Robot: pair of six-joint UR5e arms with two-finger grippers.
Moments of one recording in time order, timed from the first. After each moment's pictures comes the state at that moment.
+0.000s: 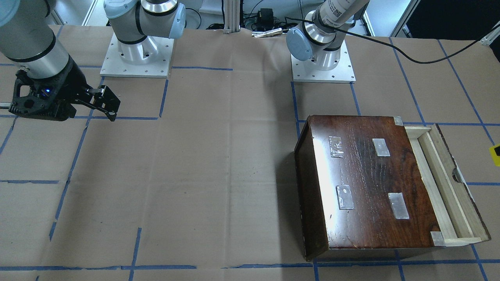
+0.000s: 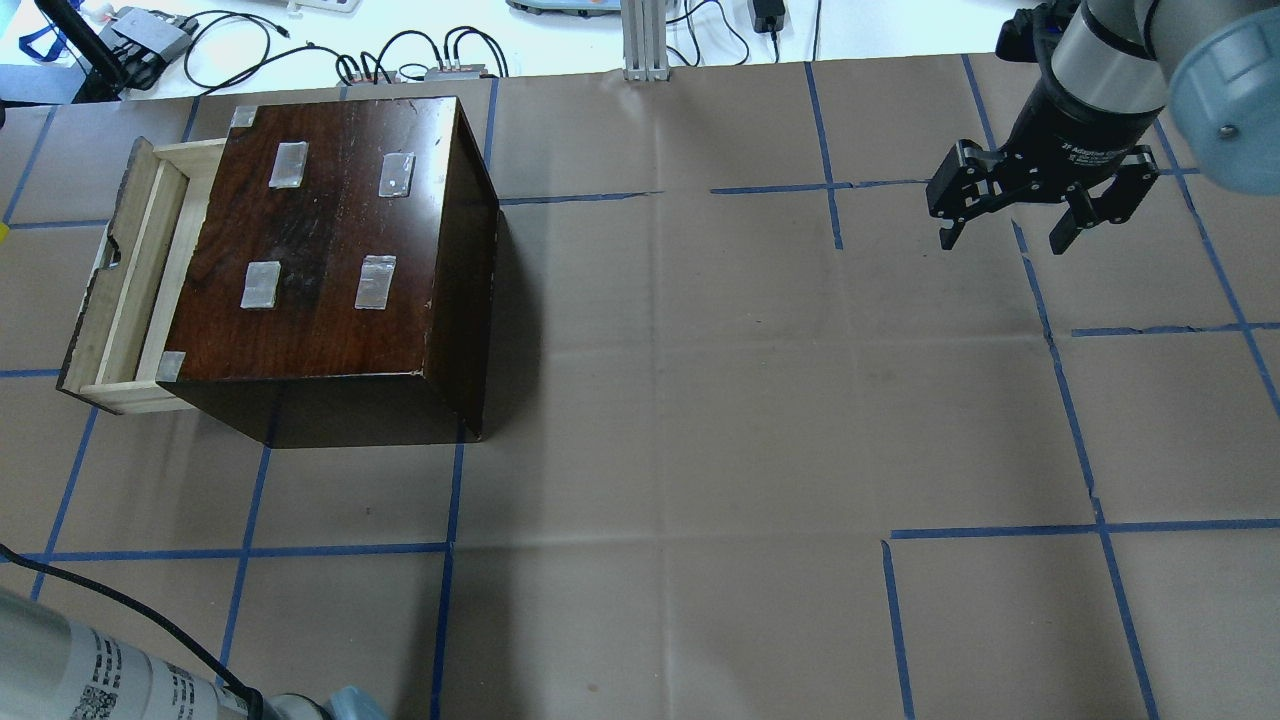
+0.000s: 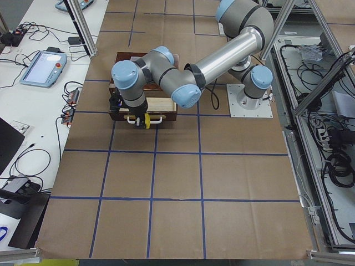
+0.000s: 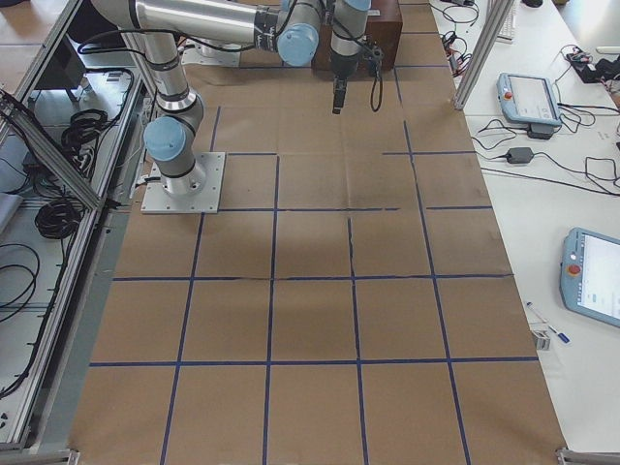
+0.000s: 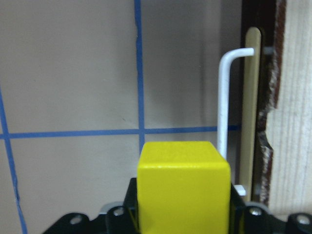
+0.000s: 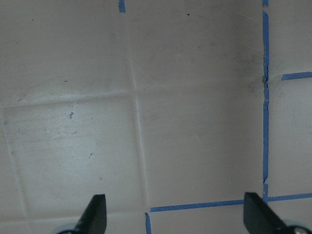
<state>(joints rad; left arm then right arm) -0.88 -1.94 -1.26 -1.61 1.55 0.68 1.44 -1.53 1.63 -1.62 -1.56 -0.03</state>
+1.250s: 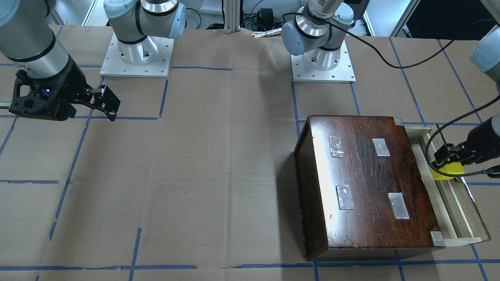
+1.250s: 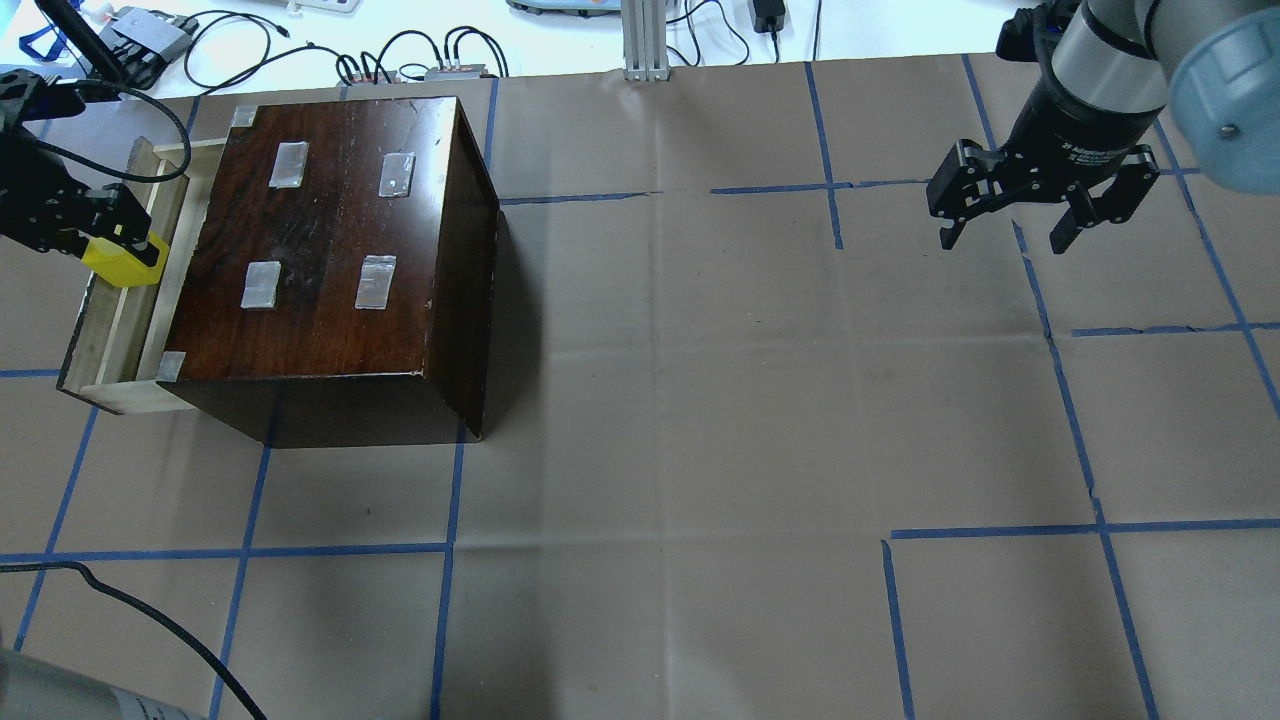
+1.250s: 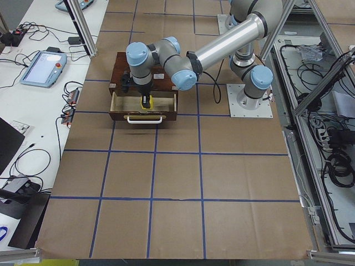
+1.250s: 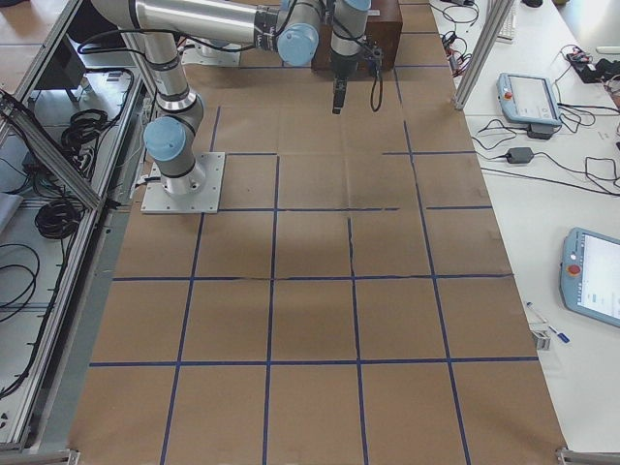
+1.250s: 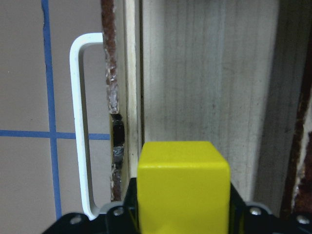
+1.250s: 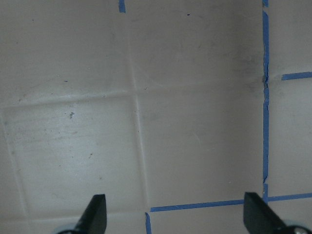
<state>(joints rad) -1.05 -1.88 -1.53 -1.34 1.54 0.50 1.45 -1.53 1.63 -1.62 -1.56 -0.03</state>
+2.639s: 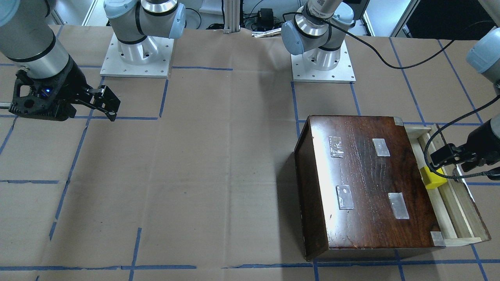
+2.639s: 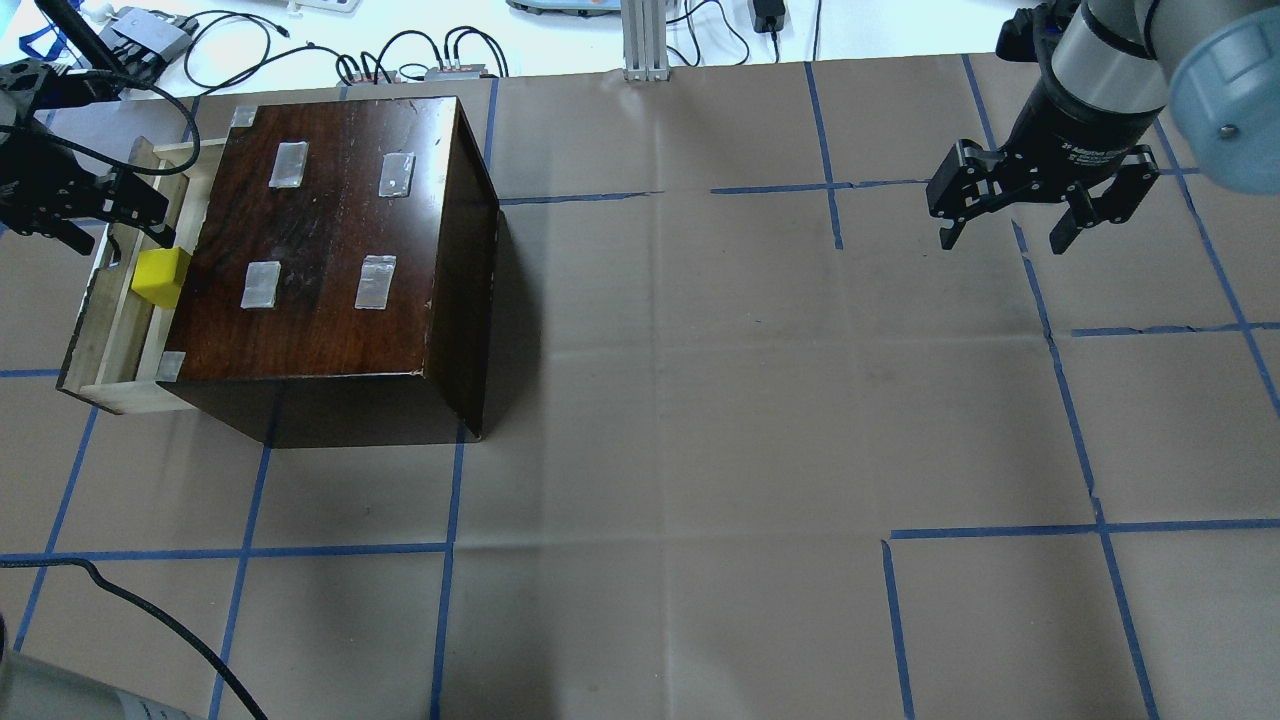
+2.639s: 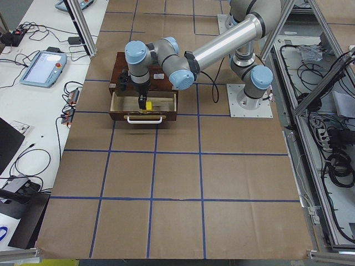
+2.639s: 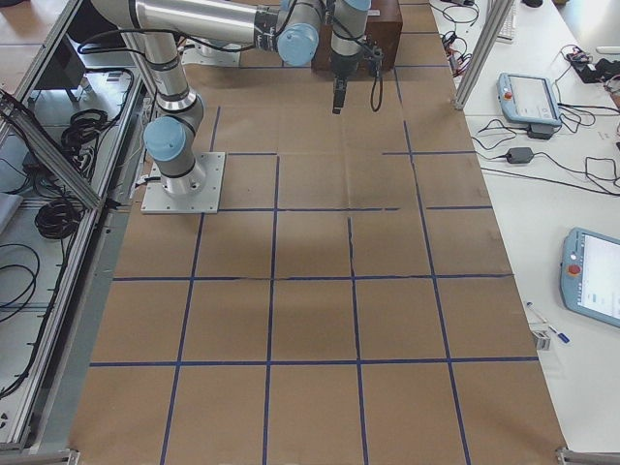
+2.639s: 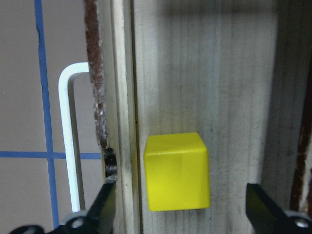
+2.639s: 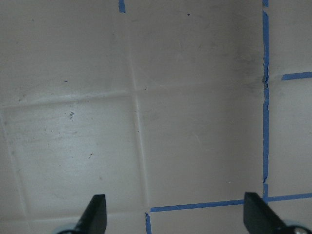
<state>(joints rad) -1.06 -1.86 -1.52 -1.32 1.54 0.49 1.45 -1.53 1.63 -1.62 -1.56 -0.03</state>
